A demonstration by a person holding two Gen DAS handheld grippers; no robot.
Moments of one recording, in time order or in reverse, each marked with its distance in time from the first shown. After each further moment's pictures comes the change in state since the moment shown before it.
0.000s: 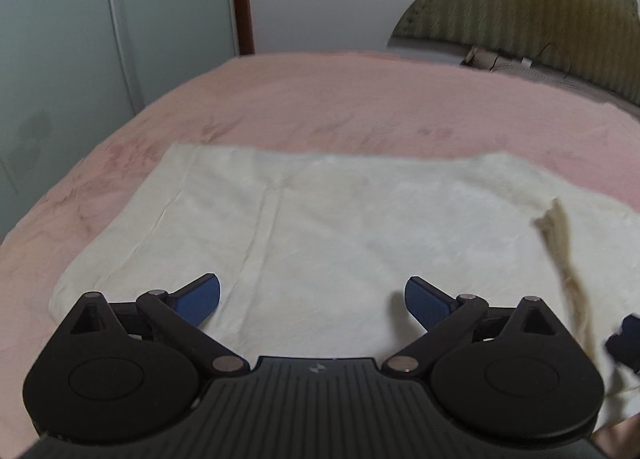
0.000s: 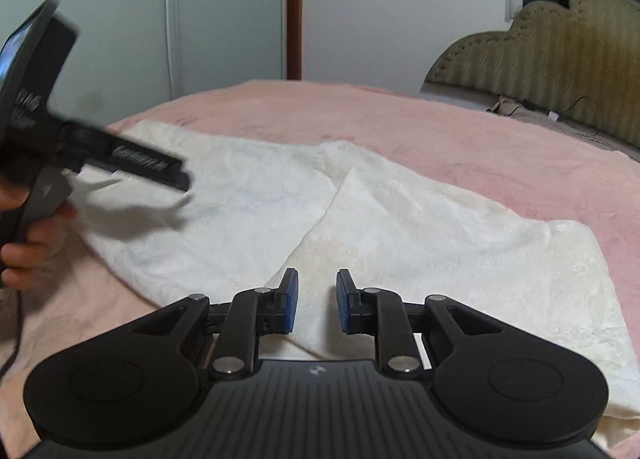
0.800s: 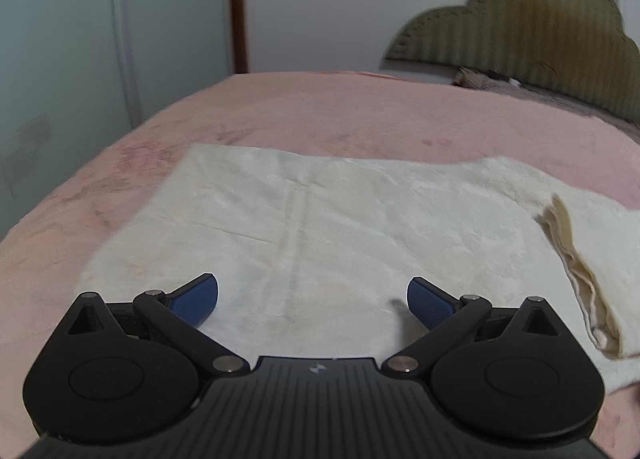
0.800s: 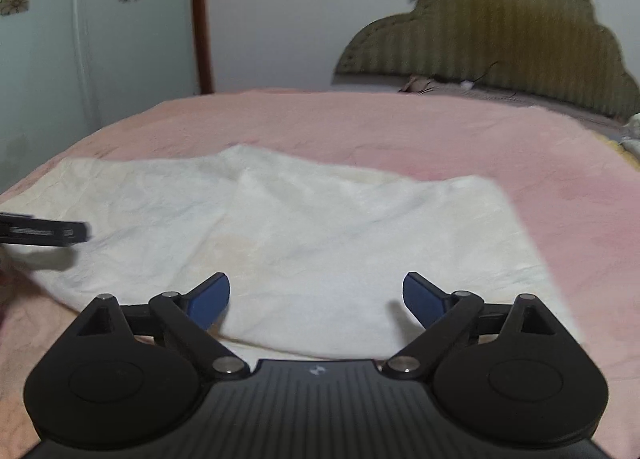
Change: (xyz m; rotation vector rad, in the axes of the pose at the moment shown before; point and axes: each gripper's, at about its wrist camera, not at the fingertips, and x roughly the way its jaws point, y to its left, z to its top) left arm -0.016 0.032 -0.017 -0.029 -0.117 -0.029; right arm -0.031 -0.043 -0.013 0.180 -0.013 -0.246
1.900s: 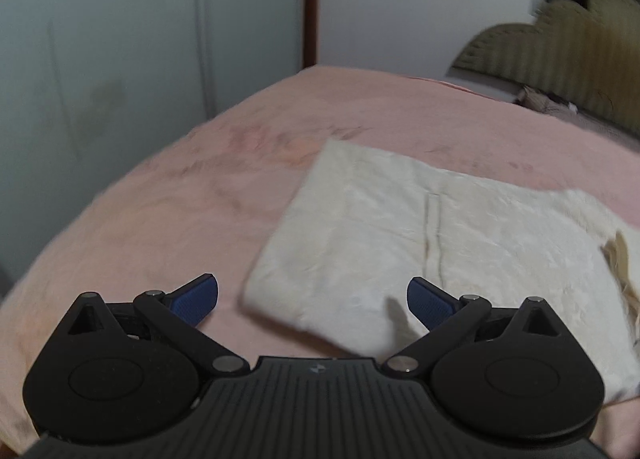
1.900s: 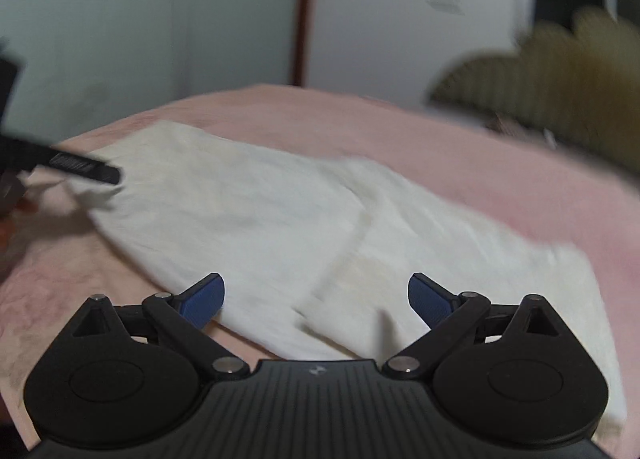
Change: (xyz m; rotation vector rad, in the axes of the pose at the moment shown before) left arm -0.019 0.085 0.005 -0.167 0.066 0.088; right arm -0.009 0.101 0.005 -0.341 -0.050 0.221
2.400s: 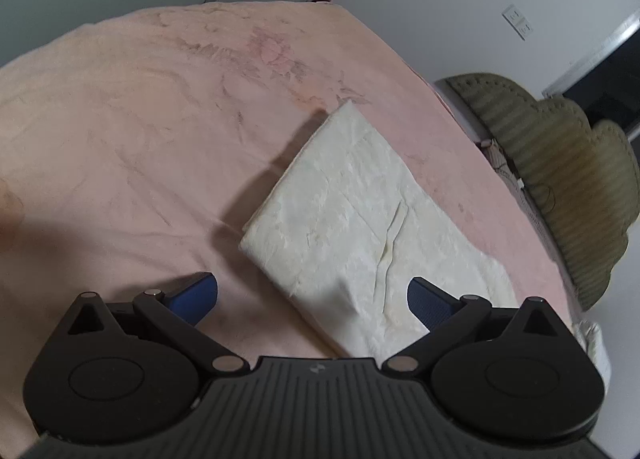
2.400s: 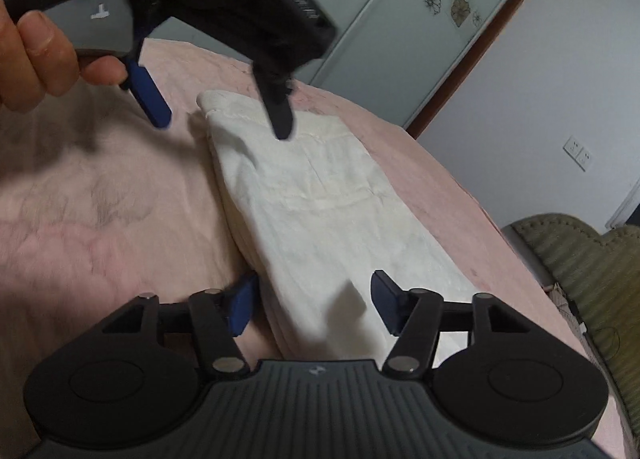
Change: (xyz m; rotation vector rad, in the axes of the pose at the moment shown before) left arm 0.021 0.062 0.009 -0.473 0.229 -0.324; right arm 0.077 0.150 0.020 -0.549 -0.044 0.068
